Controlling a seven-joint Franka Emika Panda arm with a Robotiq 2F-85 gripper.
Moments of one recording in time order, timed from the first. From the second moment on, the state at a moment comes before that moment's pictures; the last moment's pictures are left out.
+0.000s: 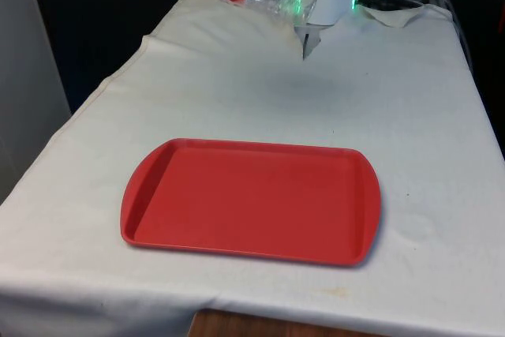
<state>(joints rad) 0.20 0.11 -0.64 -1.99 0.46 1.93 0.83</state>
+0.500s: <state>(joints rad) 0.20 0.11 -0.61 -2.00 0.37 1.97 0.87</state>
